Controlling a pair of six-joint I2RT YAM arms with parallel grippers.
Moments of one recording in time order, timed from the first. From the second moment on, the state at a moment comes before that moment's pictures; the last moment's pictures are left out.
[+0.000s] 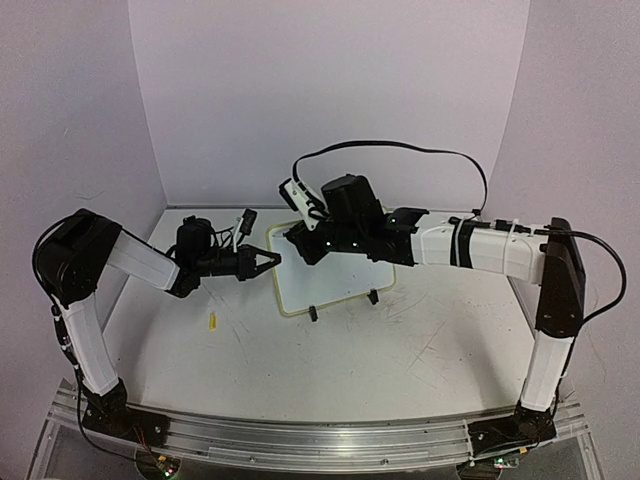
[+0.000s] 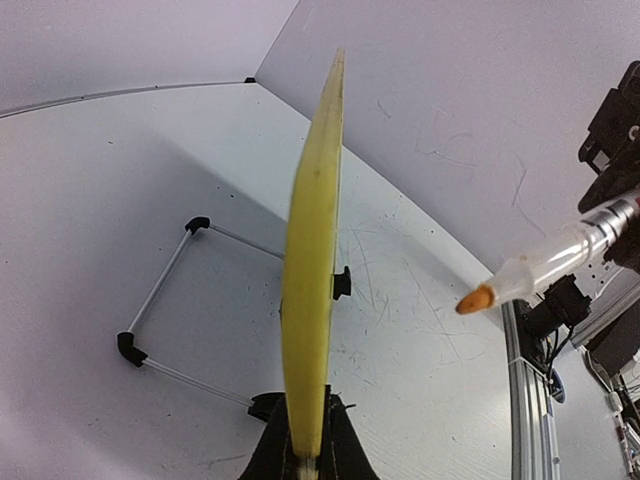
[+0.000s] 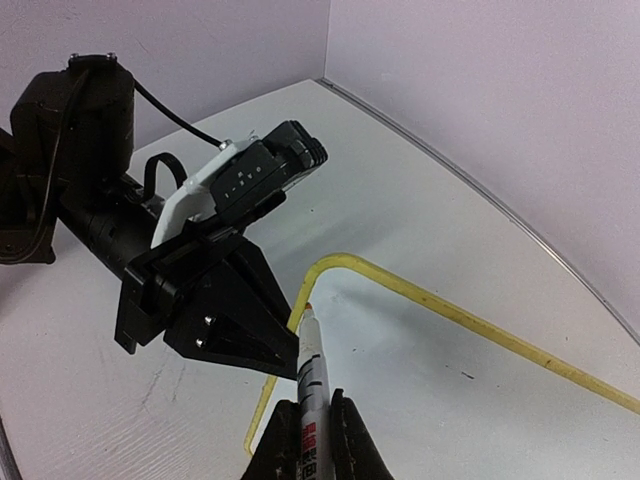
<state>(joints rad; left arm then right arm) -0.45 1.86 0.84 0.77 0.80 -0.34 0.95 1.90 1.60 -0.16 0.07 -0.04</state>
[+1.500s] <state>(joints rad) -0.48 1.84 0.87 0.68 0.76 -0.30 0.96 1.90 1.58 -0.14 0.16 -0.05</state>
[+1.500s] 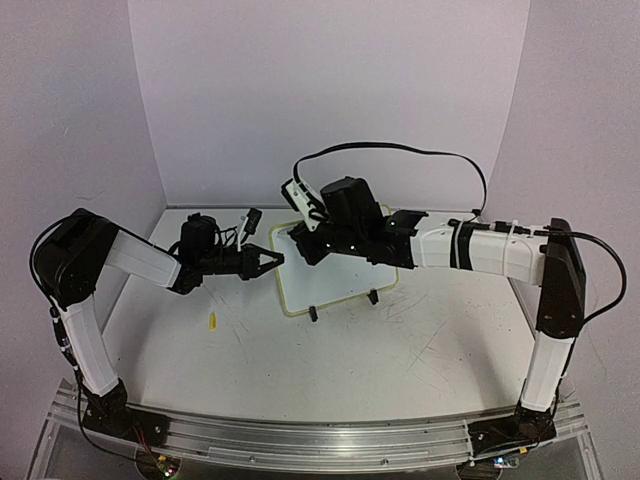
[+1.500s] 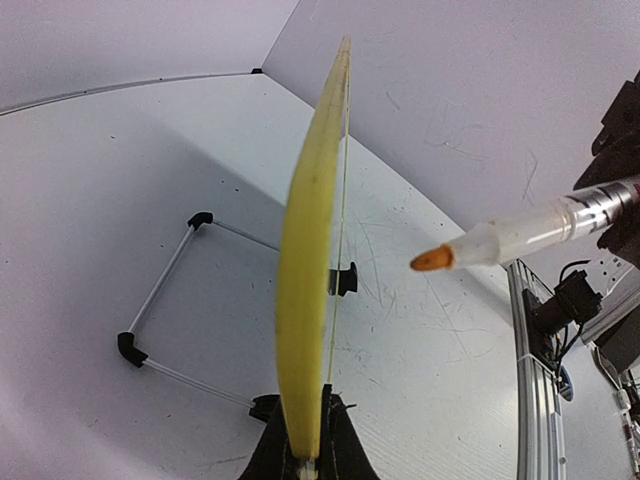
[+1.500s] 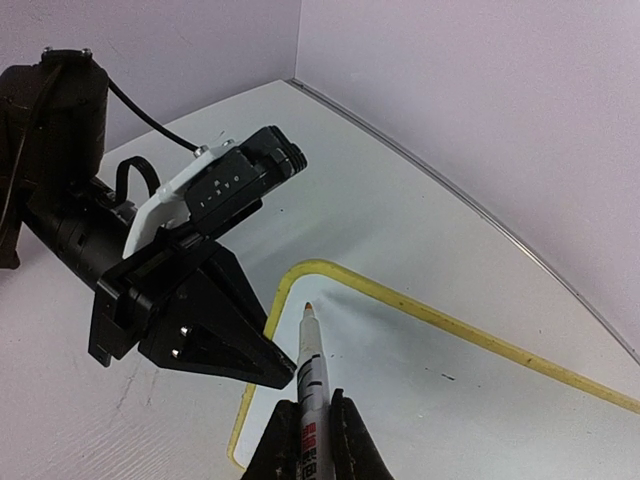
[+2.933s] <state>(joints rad) -0.48 1.83 0.87 0.67 0.76 -0.29 0.96 1.94 1.61 -0.13 0.18 -0.04</state>
